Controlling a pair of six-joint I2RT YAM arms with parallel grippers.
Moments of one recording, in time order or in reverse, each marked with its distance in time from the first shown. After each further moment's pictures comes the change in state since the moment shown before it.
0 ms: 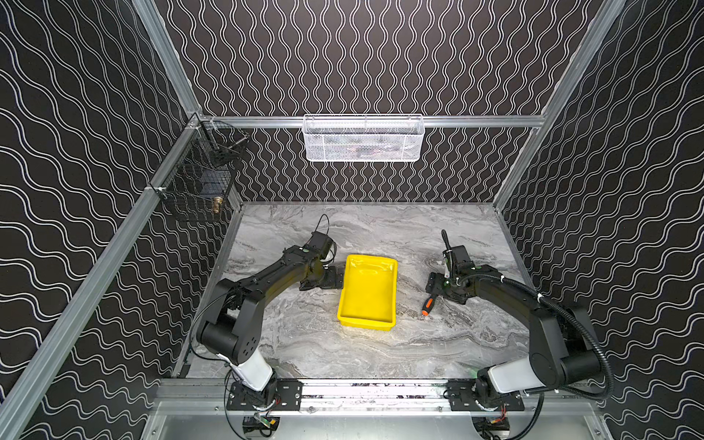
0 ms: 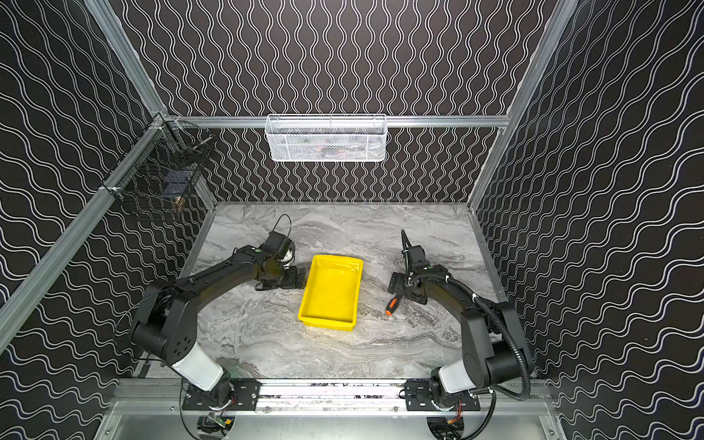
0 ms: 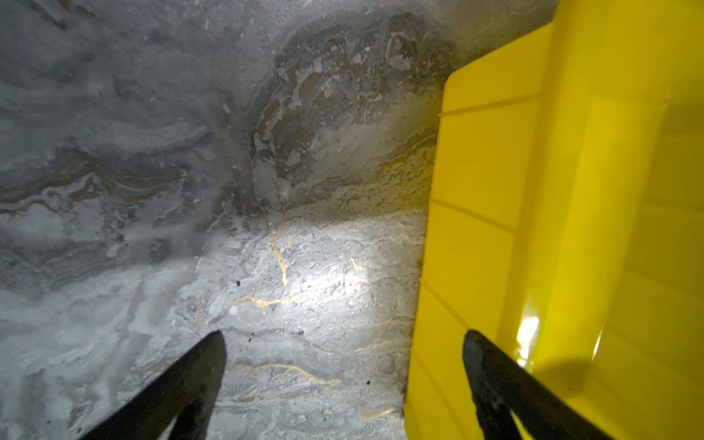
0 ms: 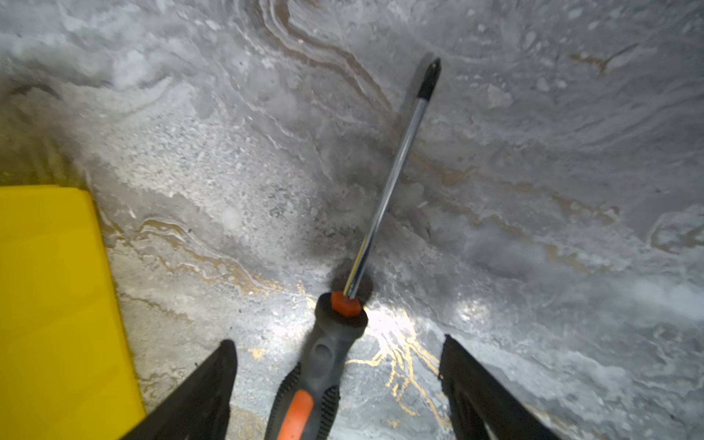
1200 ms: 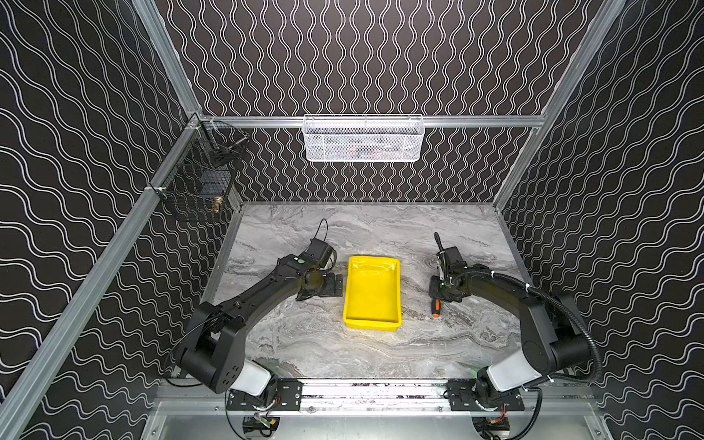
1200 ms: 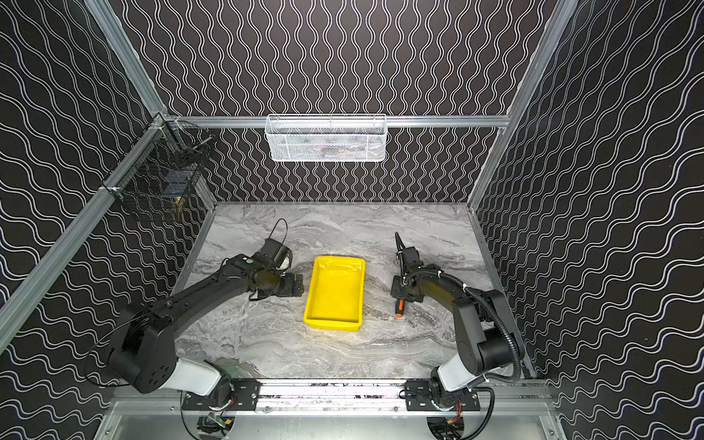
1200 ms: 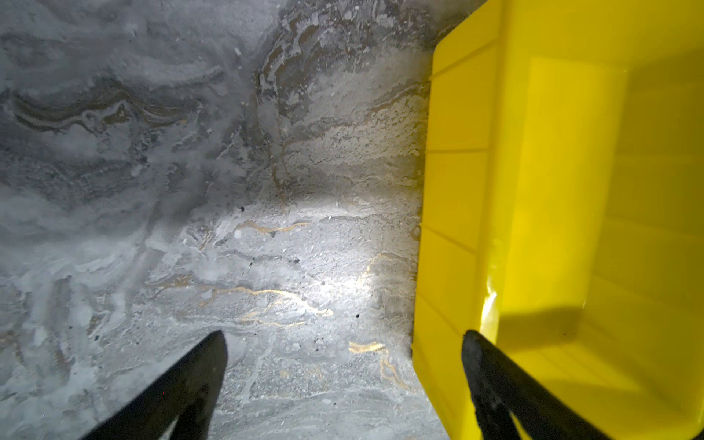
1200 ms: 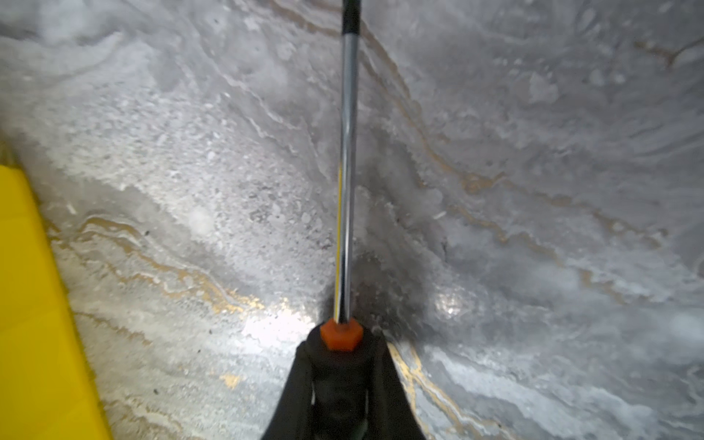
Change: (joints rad) left arm -0.056 -0.187 -0.082 -0.050 -0.050 -0.067; right arm 0.023 0.074 0.016 0.018 0.041 -0.045
